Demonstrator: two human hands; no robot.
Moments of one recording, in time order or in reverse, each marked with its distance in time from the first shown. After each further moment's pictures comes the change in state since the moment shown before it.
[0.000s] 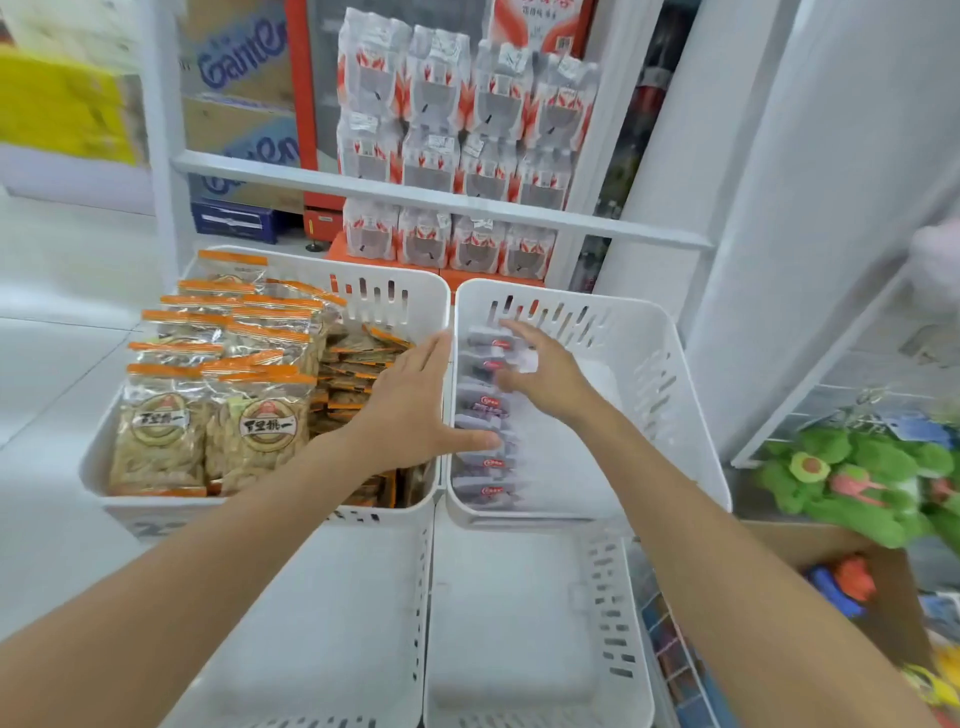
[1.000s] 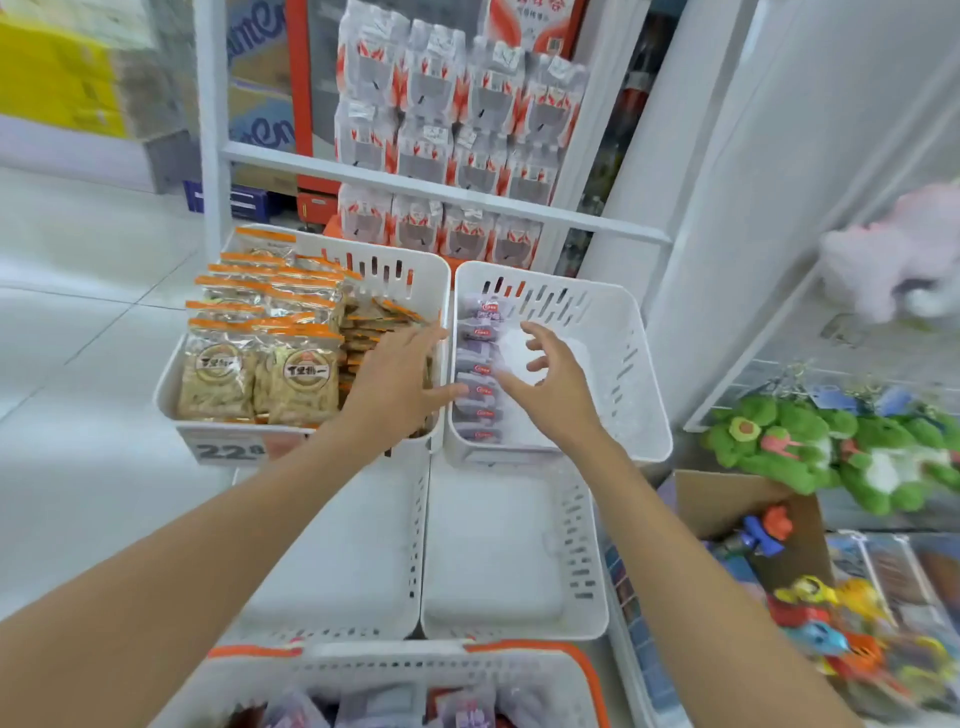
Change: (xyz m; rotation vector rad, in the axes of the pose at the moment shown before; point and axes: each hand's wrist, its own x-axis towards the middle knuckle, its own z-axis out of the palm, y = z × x) left_hand -0.060 0.020 -0.016 -0.075 0.245 -0.014; right_hand -0.101 -0.035 -0.001 -0.037 0.211 0.043
